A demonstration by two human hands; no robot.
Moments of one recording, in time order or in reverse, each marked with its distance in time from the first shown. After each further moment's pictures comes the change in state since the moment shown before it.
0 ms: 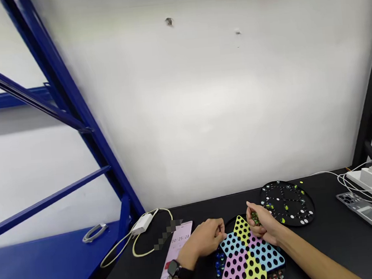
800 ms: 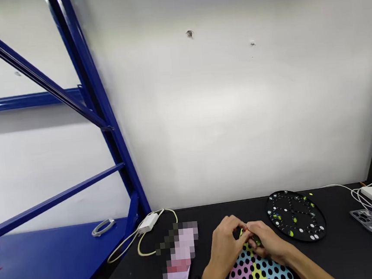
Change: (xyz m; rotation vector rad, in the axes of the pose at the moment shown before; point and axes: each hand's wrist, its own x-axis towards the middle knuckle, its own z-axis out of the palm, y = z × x) left_hand 0.006 0.050 0.033 -0.256 0.698 0.084; right_hand -0.015 0.004 0.023 -0.390 -0.131 -0.014
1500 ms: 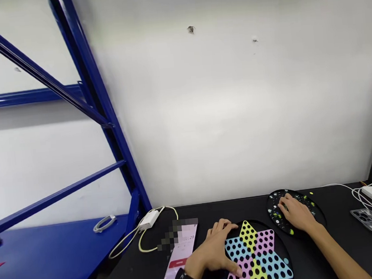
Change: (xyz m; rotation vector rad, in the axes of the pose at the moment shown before) left_hand 0.001 -0.045 -0.035 -0.024 -0.740 -0.185; right_hand -0.006 0.005 -0.143 -1.514 0.632 -0.110
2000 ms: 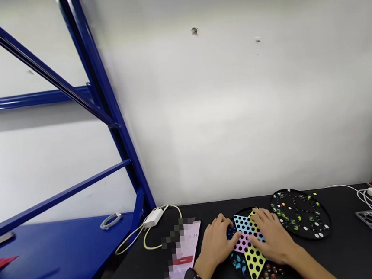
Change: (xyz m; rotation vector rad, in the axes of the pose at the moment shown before) left_hand 0.011 0.005 0.020 0.285 0.444 -0.119; right_hand -0.040 -0.107 -0.007 0.262 -0.142 -0.279
